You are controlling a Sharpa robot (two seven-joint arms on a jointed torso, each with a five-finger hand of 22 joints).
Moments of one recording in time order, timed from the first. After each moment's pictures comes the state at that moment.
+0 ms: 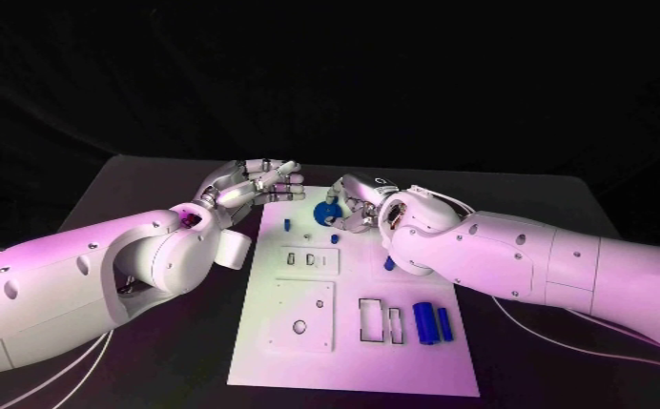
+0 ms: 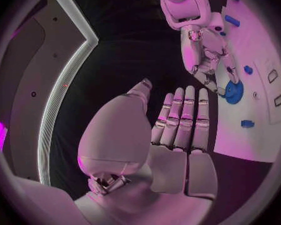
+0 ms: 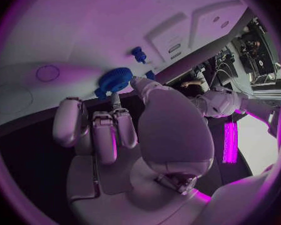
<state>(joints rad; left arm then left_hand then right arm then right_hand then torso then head) 1.21 -0.94 -0.02 1.66 -0.03 -0.28 0.35 1.40 -0.09 0.14 0.22 0.18 0.78 0.20 0.31 0.21 1.00 0.18 0.17 0.07 0.91 0.15 0.31 0.23 0.17 0.77 0.26 0.27 0.09 1.25 -0.48 -0.14 1.29 -1.44 -0.41 -0.23 1.27 -0.24 0.42 0.27 0.25 0.87 0.15 0.11 0.48 1.43 0.07 1.45 1.31 1.47 -0.01 1.56 1.31 0.09 1.37 0.10 1.26 1.23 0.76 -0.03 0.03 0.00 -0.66</state>
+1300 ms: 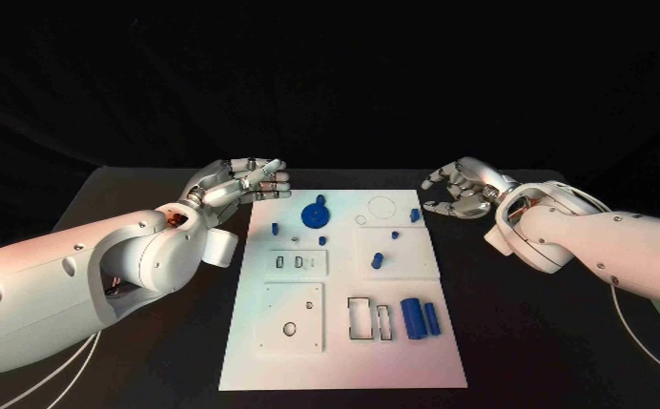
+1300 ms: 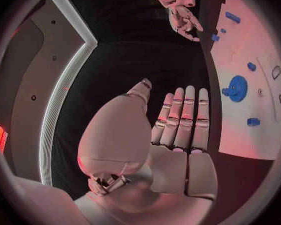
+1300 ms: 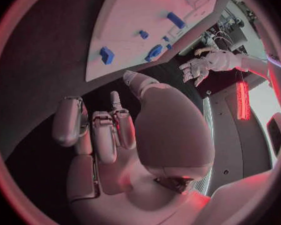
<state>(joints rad) 1.21 -0.94 -0.03 1.63 -0.03 -0.28 0.35 1.40 -0.09 0.13 0.22 0.18 0.78 0.20 0.31 0.21 1.00 0.18 0.17 0.07 0.91 0.15 0.31 0.23 0.17 0.77 0.26 0.27 0.09 1.28 -0.96 -0.14 1.45 -1.06 -0.43 0.00 1.35 -0.27 0.45 0.16 0.24 0.89 0.15 0.12 0.46 1.44 0.06 1.46 1.31 1.47 -0.01 1.56 1.31 0.09 1.37 0.10 1.25 1.23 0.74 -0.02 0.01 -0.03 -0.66</state>
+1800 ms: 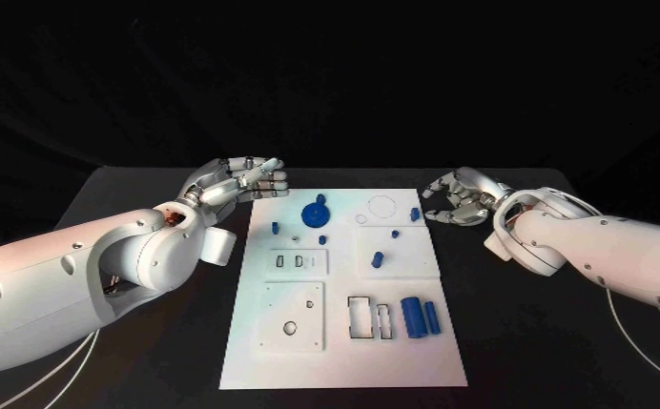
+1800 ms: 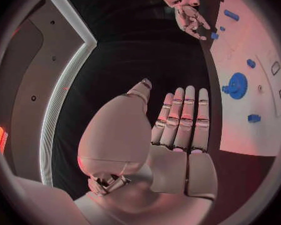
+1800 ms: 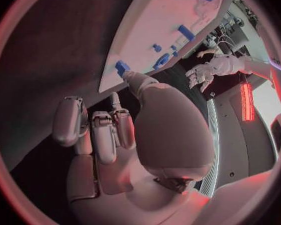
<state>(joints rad) 1.21 -0.94 -0.03 1.62 -0.03 -0.27 0.35 1.40 -0.09 0.13 0.22 0.18 0.78 0.20 0.31 0.21 1.00 0.18 0.17 0.07 0.91 0.15 0.30 0.23 0.17 0.77 0.26 0.27 0.09 1.24 -0.92 -0.14 1.37 -1.06 -0.40 0.01 1.36 -0.27 0.45 0.14 0.24 0.88 0.16 0.11 0.45 1.44 0.07 1.46 1.31 1.46 -0.01 1.56 1.31 0.09 1.37 0.10 1.25 1.23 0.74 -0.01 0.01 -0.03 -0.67</state>
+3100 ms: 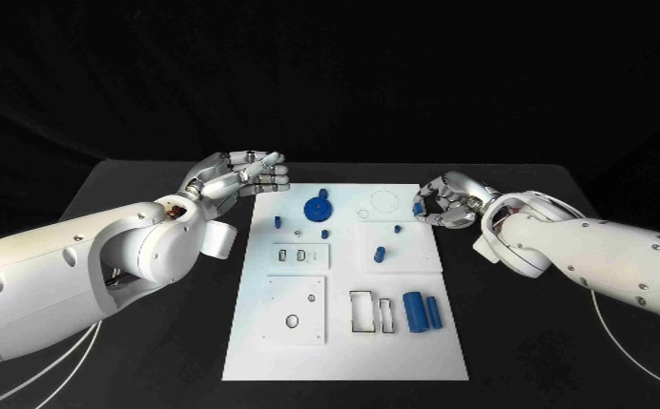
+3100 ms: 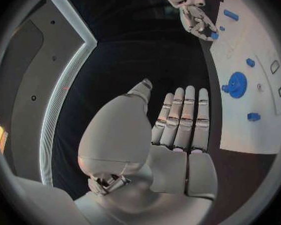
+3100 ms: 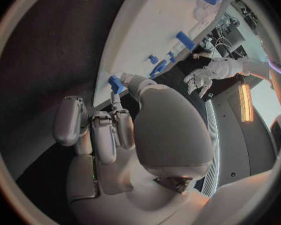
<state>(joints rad) 1.21 -0.95 -0.03 1.62 -0.03 -0.26 0.35 1.40 -0.08 0.13 0.22 0.18 0.78 0.20 0.31 0.21 1.00 0.18 0.17 0.07 0.91 0.15 0.30 0.23 0.17 0.77 0.26 0.27 0.09 1.21 -0.87 -0.14 1.34 -1.06 -0.39 0.02 1.36 -0.25 0.48 0.13 0.25 0.92 0.15 0.14 0.45 1.44 0.06 1.46 1.31 1.47 0.00 1.56 1.31 0.09 1.37 0.10 1.25 1.25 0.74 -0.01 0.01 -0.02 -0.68</state>
